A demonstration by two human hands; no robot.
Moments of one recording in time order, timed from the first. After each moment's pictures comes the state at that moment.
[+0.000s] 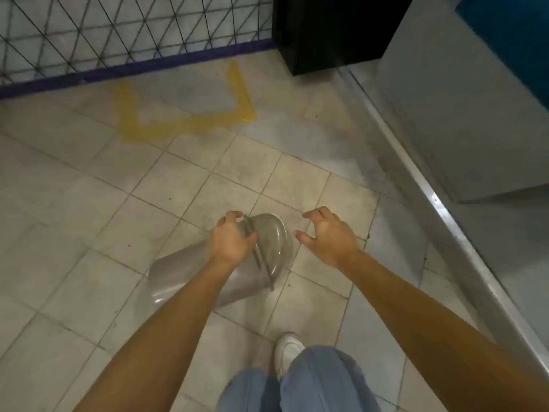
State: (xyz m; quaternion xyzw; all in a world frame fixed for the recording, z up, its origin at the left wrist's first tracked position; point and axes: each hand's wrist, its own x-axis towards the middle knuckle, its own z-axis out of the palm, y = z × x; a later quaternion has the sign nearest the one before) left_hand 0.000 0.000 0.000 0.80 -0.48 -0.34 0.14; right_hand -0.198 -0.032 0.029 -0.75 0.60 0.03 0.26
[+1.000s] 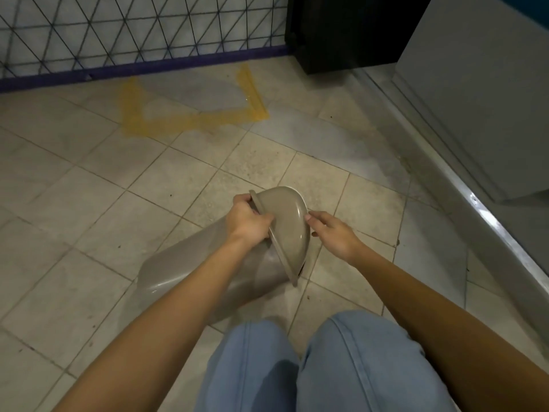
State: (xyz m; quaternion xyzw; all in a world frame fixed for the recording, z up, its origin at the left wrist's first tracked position) left_hand 0.008 -0.021 -0.072 0.76 -0.35 -0.42 0.35; right_hand -0.172 -0.041 -0.090 -0.59 0.63 -0.13 0.49
